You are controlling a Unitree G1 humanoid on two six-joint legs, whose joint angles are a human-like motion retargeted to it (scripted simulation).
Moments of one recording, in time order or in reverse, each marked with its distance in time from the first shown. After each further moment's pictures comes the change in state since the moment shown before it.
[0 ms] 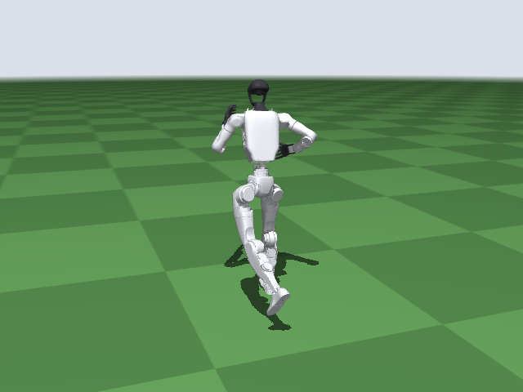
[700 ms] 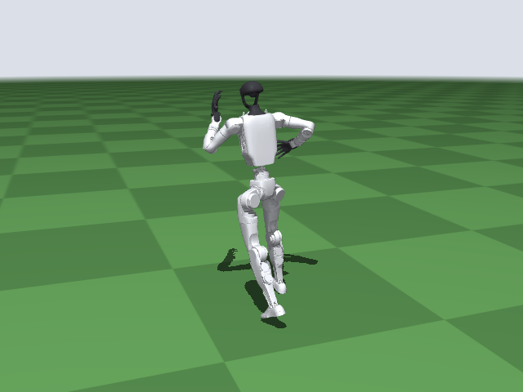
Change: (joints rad) left arm -0.229 0.145 0.044 -0.037 -0.057 -0.087 0.175; right arm 0.352 -0.100 -0.205 0.044 0.087 -0.026 0.042; waist 0.083 0.031 -0.163; left_leg -0.217 0.038 -0.151 -0.222 -0.114 -0.112; right_leg -0.038 0.030 0.001 0.049 0.069 -0.068
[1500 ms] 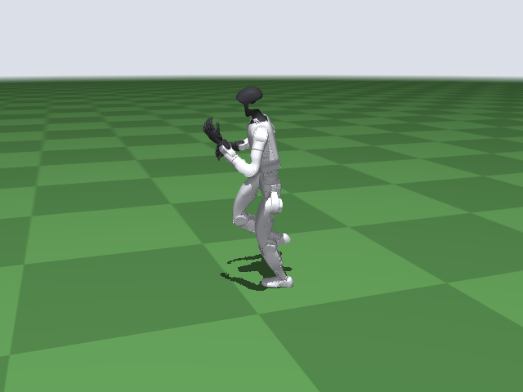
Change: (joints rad) left arm 0.171 -0.152 -0.134 0.012 -0.275 -0.053 -0.147; right arm -0.545 0.159 0.270 0.096 -0.075 -0.041 -0.127; waist 0.166 0.220 0.213; left_leg -0.258 -0.084 0.047 0.124 -0.299 0.119; right_leg -0.216 0.105 0.151 1.206 -0.434 -0.224
